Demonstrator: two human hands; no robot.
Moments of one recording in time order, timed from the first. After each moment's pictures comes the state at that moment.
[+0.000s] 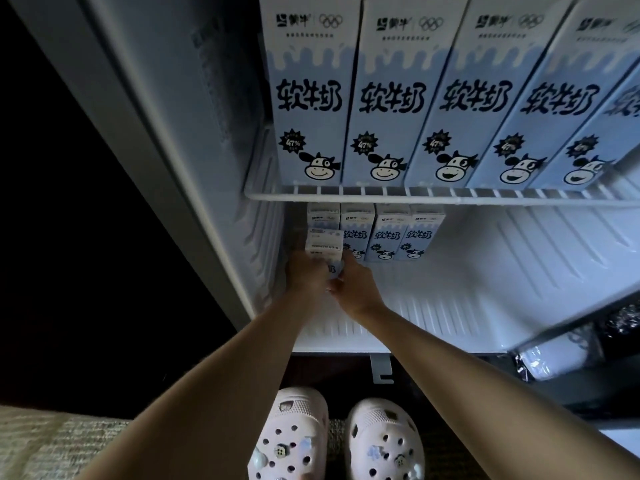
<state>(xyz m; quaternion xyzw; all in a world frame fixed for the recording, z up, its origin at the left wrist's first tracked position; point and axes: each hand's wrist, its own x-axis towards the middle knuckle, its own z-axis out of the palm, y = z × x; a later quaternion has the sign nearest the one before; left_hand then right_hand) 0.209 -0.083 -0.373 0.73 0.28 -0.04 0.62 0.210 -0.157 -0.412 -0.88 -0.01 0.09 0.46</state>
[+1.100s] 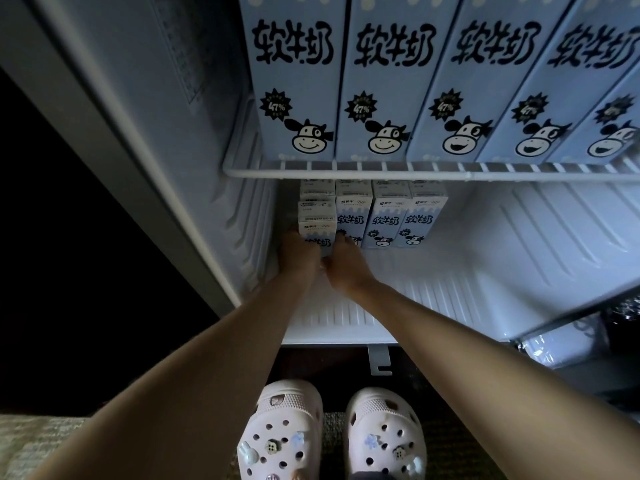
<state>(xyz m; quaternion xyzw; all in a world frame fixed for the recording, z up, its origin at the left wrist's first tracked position) 0.228 -0.080 -0.392 0.74 0.27 -0.03 0.61 0.233 -0.152 -0.418 -0.94 -0.02 0.14 0.33</state>
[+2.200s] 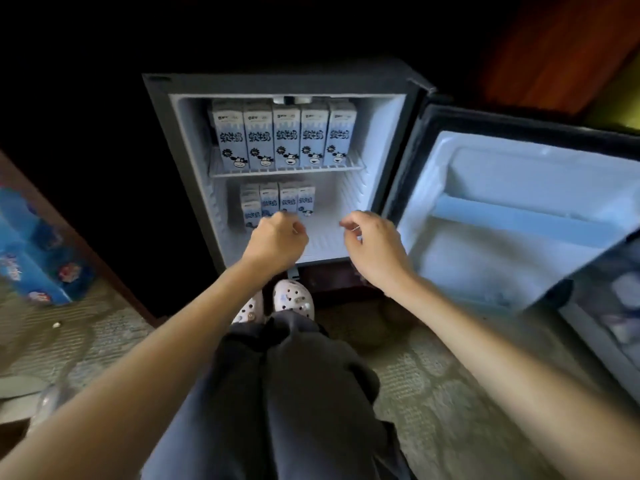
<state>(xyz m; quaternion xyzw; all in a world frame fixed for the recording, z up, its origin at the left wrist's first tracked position) -0.062 -0.132 -0.142 0.93 -0.03 -0.07 0.36 -0.090 -0.275 -0.150 -0.95 0.00 -0.10 0.29</state>
